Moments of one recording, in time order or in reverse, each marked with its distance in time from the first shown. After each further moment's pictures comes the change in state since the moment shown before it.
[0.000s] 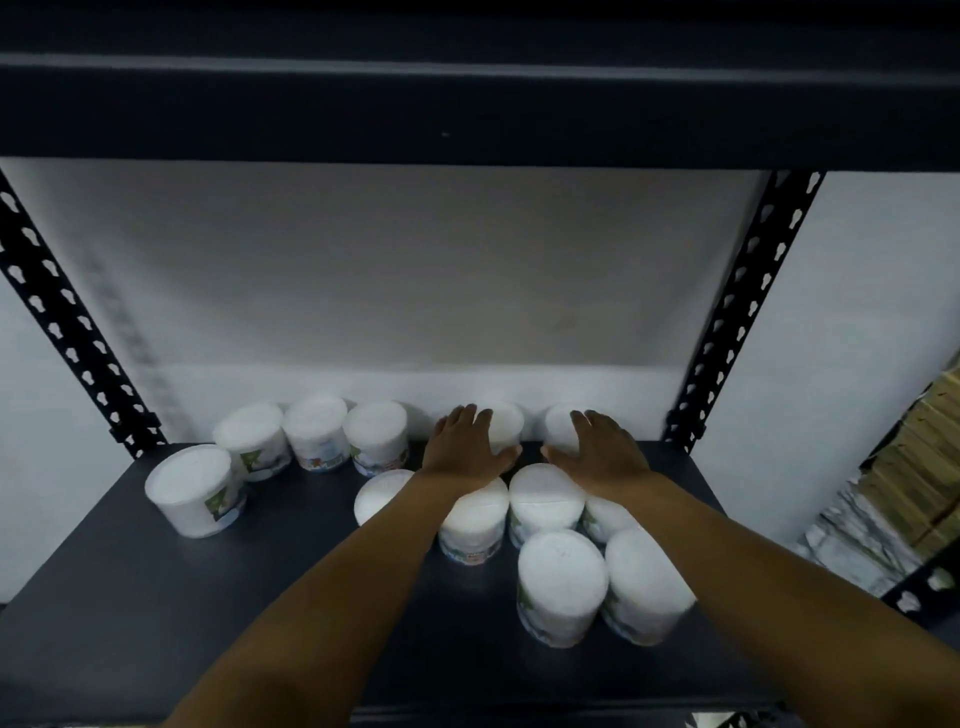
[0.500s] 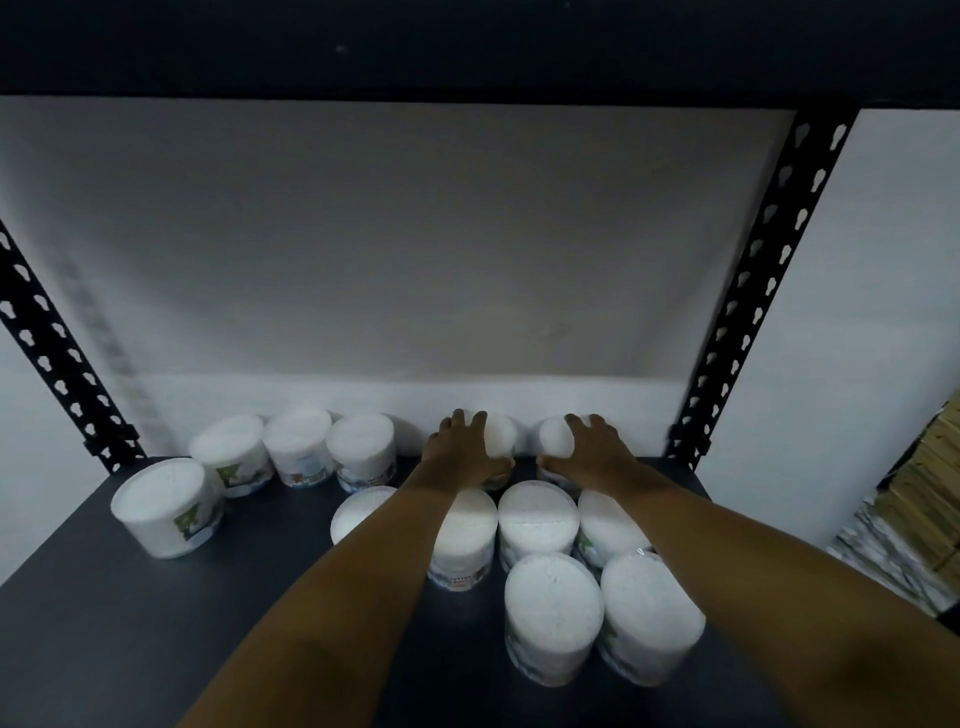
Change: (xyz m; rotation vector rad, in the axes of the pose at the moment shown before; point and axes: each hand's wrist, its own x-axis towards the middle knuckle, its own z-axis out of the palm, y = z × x) left_hand 0.042 -0.001 0.019 -0.001 -0.129 -0.085; right_hand 0.041 0.017 0.013 0.099 -0.109 0.085
